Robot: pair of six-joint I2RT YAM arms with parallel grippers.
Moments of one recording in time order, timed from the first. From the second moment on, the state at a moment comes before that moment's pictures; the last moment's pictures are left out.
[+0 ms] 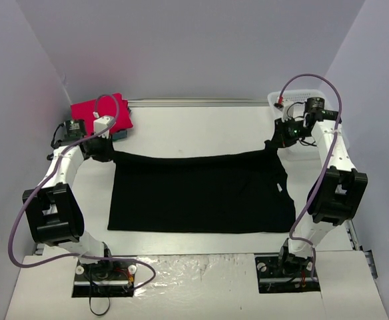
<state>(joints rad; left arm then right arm) 0.19 1.57 1.20 -0.54 0.55 0.33 -0.16 1.76 1.56 -0.92 -0.66 -0.52</state>
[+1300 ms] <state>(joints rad) 0.19 1.45 1.13 -0.80 0.64 0.64 -0.16 1.61 1.34 -1.18 -0.62 -0.77</state>
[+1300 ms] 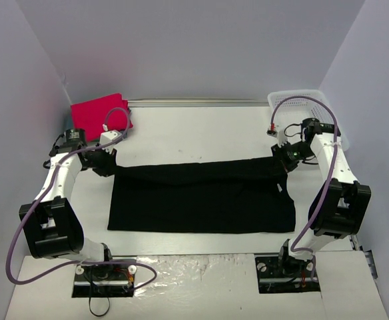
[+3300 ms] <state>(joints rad) 0.22 1.30 1.14 -0.83 0.46 0.58 -0.17 2.13 1.61 -1.35 -0.60 -1.00</state>
